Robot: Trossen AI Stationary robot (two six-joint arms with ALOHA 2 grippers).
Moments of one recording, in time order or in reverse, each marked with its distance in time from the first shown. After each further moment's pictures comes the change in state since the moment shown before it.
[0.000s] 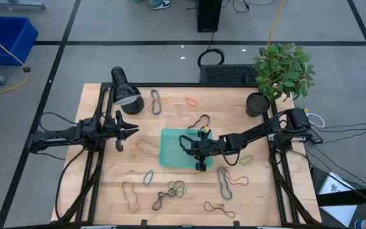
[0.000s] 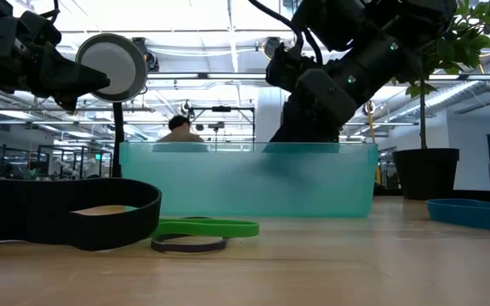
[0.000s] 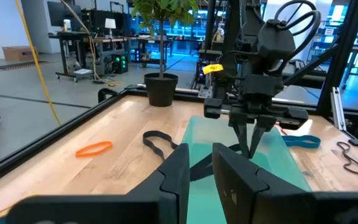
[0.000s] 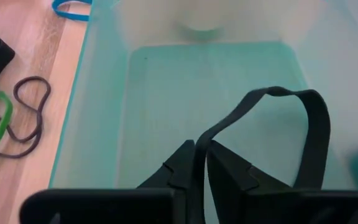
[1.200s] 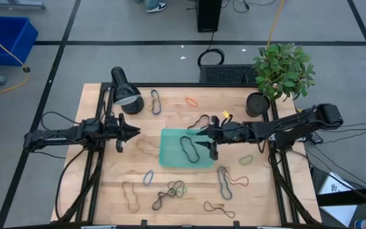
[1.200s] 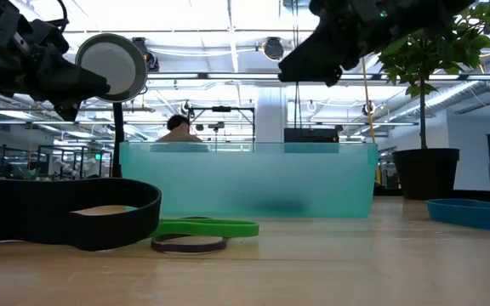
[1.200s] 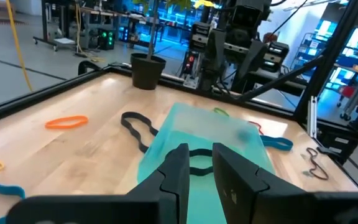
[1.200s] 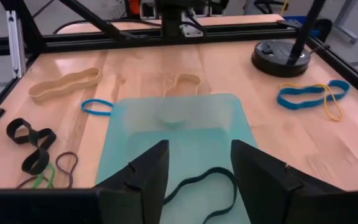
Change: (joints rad) left arm -0.001 0.072 -0.002 0.037 0.050 -0.171; right arm -0.064 -0.446 -0.145 -0.002 0.008 -0.075
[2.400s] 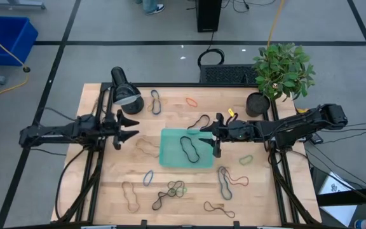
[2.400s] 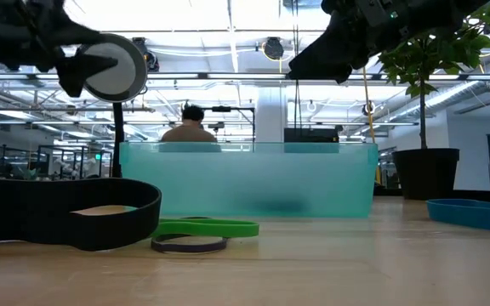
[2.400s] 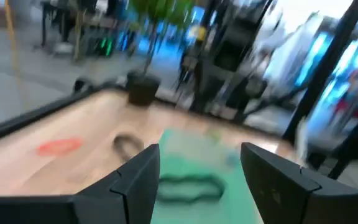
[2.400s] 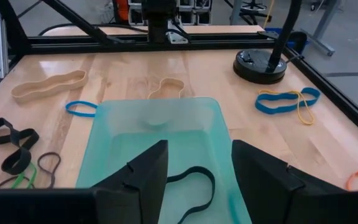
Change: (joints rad) left arm -0.026 0.163 0.157 0.018 -0.031 -0.023; right arm -0.006 -0.072 -0.045 0.000 0.051 -0.047
